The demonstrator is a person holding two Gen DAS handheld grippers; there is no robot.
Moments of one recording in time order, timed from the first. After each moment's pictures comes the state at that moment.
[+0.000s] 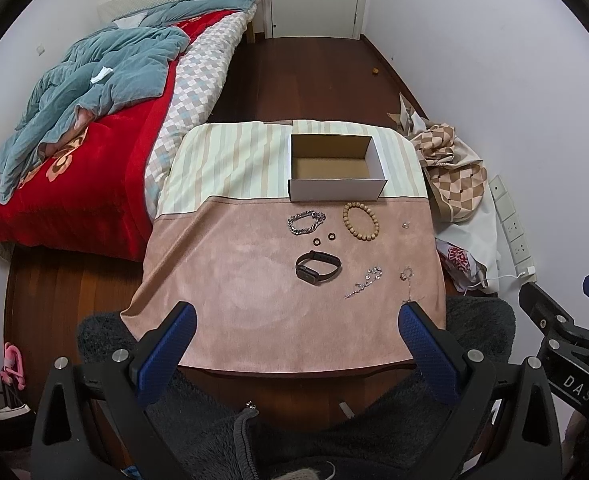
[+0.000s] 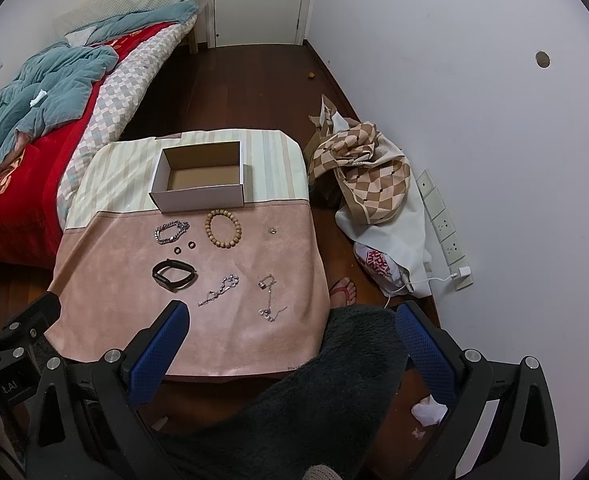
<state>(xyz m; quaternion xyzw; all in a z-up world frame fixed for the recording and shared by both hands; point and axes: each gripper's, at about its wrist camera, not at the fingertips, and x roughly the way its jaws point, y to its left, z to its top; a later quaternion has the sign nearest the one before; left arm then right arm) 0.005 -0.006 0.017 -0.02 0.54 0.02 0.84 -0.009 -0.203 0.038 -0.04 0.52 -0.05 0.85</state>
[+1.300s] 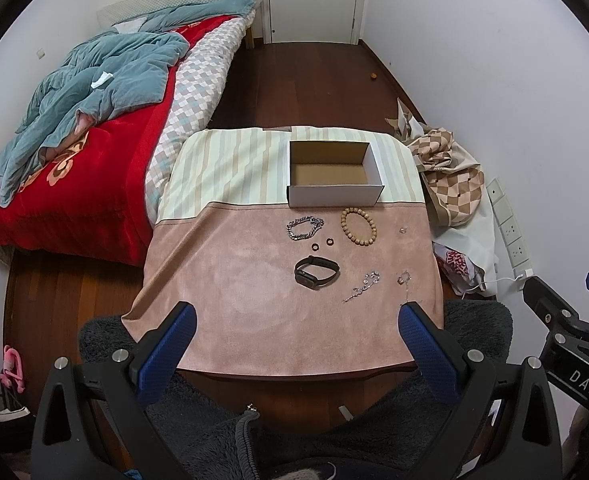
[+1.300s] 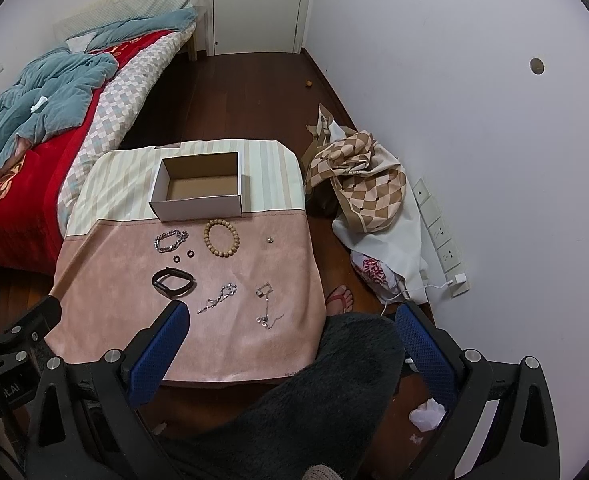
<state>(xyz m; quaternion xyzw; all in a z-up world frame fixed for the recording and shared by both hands) 0.004 -0.007 0.023 -0.02 0.53 0.02 0.85 -0.008 -0.209 0.048 -0.04 0.51 -0.05 0.86</state>
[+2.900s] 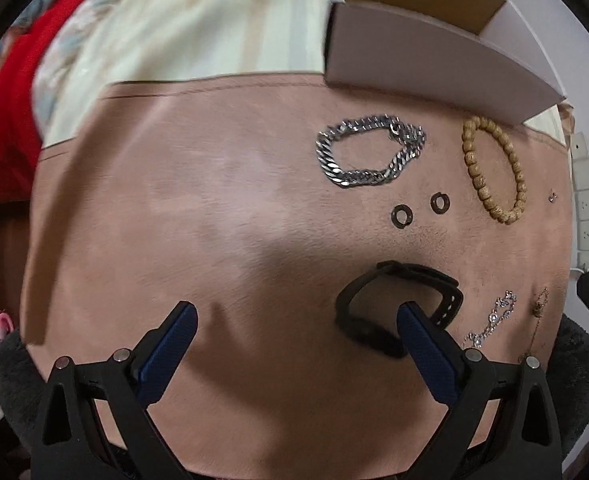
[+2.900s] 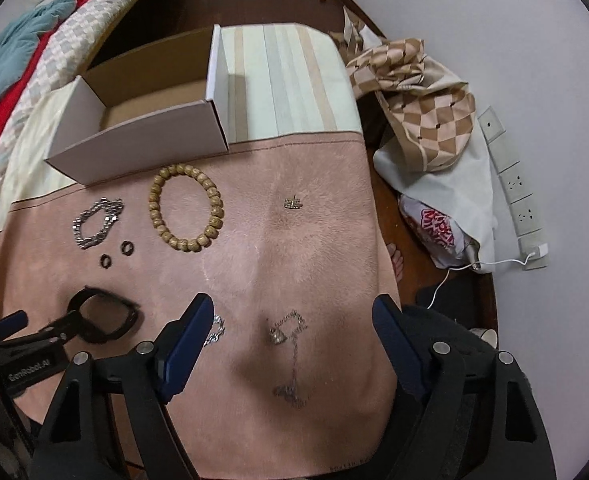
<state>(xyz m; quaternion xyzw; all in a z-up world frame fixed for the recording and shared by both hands) 0.146 0.021 -0.255 -0.04 0.70 0.04 0.71 0.146 -0.205 -0.211 -0.01 0.63 -0.04 0.78</state>
